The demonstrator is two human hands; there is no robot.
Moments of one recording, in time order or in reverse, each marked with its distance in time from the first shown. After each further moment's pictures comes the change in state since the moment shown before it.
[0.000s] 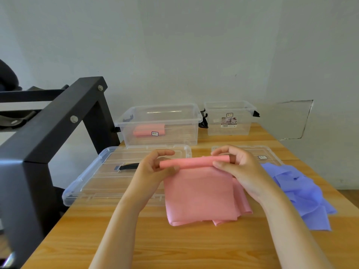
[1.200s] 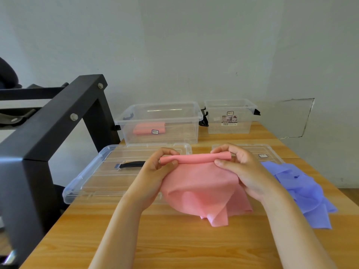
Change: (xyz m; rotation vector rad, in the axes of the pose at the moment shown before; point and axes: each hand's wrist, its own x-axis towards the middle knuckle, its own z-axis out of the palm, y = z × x) left_hand -0.001 -0.001 0.004 -0.172 -0.115 -0.051; right_hand 0.000 0.000 -0.001 0.145 -0.082 0.054
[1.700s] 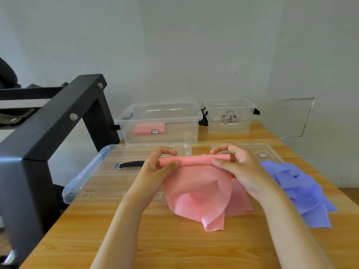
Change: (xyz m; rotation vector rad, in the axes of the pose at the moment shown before) left_hand 0.000 -0.001 0.003 0.103 0.073 0.006; right_hand 0.001 0.000 0.003 -0.109 0.073 -0.019
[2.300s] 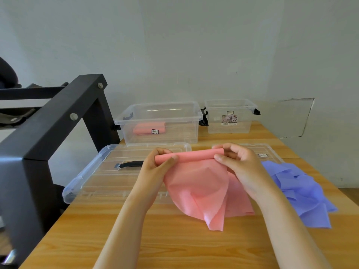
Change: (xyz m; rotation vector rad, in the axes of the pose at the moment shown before) left_hand 0.003 -0.003 0.004 -0.030 0.121 0.026; right_hand 0.005 0.007 0.003 0.092 0.110 -0.011
